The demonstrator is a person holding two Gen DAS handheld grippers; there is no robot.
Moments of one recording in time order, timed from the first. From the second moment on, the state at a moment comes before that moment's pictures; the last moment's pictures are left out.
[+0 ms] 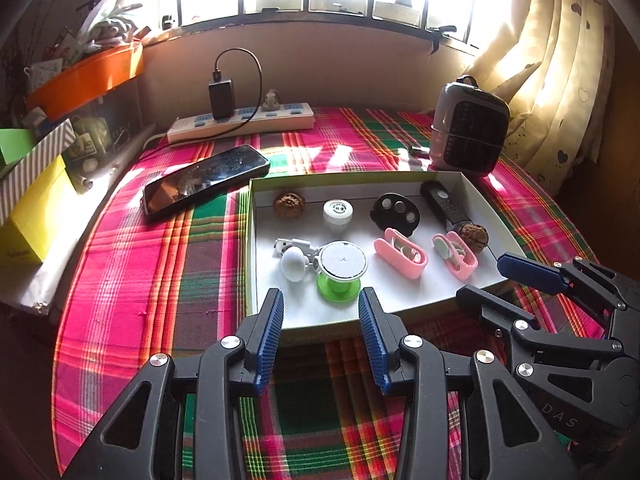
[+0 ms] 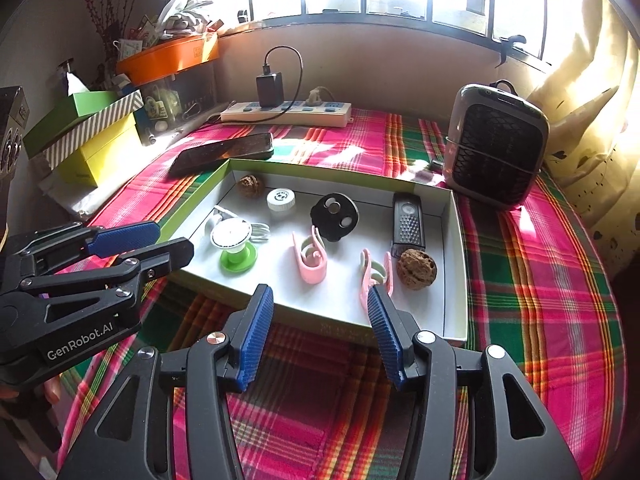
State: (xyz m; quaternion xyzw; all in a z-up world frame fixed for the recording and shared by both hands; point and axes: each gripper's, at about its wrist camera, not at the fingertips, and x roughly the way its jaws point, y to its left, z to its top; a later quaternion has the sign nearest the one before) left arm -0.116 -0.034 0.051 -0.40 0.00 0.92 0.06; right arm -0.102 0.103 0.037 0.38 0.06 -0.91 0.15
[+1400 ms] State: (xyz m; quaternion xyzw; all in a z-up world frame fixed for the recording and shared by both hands) left arm -0.084 -0.016 0.010 -0.43 0.01 0.90 0.01; right arm -0.083 0.137 -0.003 0.44 0.05 -0.89 0.08
